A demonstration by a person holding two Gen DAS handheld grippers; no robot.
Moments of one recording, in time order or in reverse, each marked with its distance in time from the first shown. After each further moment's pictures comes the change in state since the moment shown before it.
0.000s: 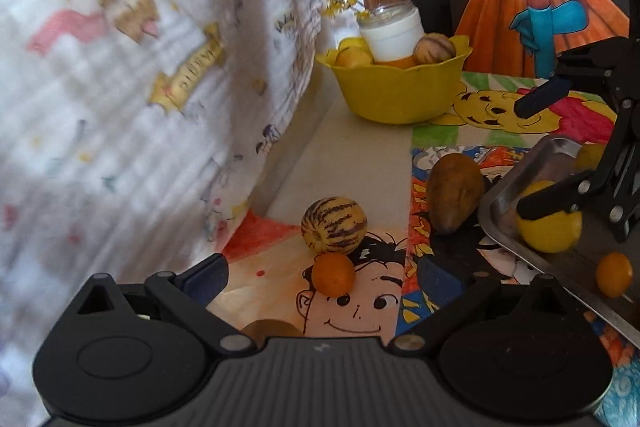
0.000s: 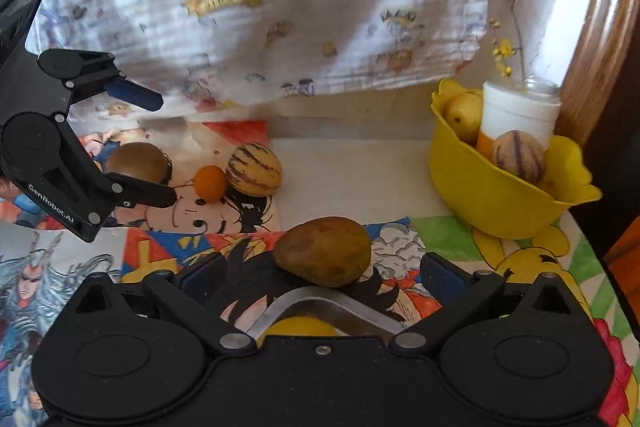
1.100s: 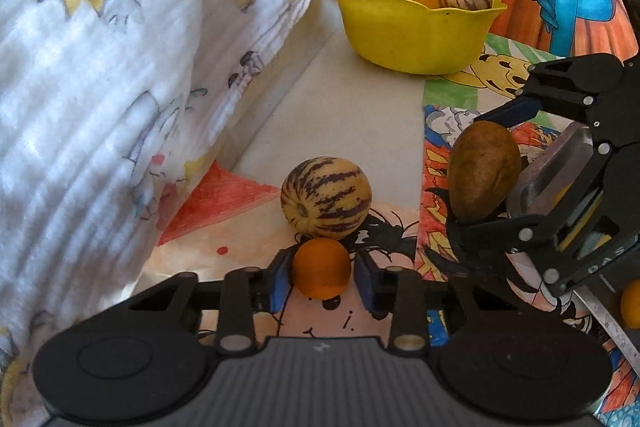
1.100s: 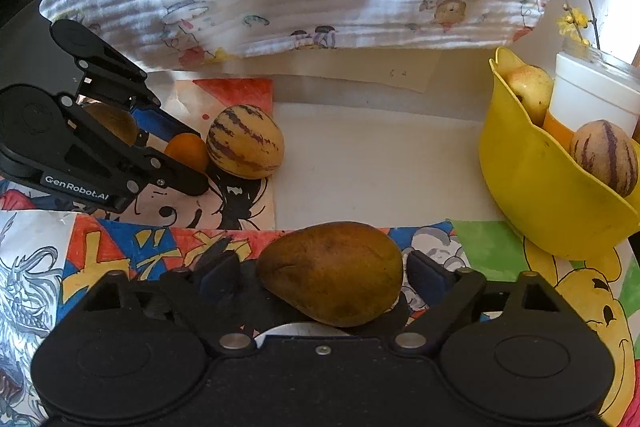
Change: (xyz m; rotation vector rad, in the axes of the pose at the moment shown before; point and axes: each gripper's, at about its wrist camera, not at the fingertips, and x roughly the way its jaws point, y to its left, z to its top) left arm 0.066 0.009 0.005 -0.095 0.183 -0.086; right arm 0.078 -0.001 0.007 -0.061 0.086 0.052
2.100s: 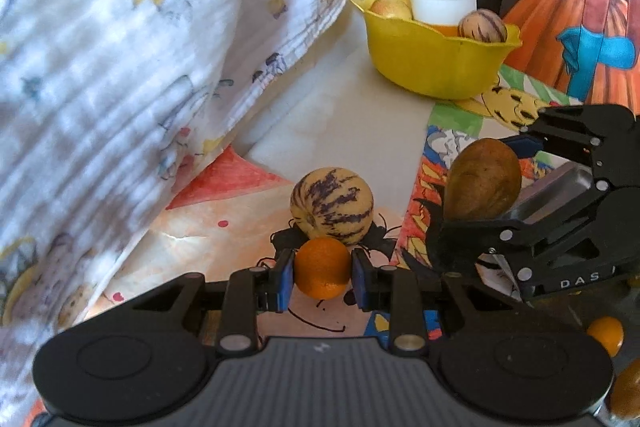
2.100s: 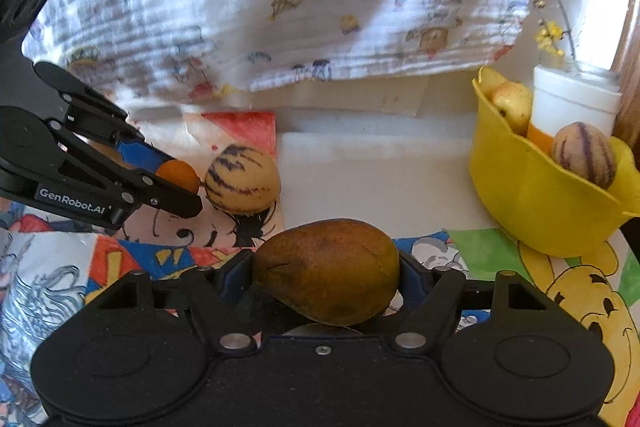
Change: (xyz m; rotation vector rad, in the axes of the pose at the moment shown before) left arm -0.022 -0.007 -0.009 -0.174 -0.023 0.019; right arm -0.028 0.006 -0.006 0.058 -0.114 0.002
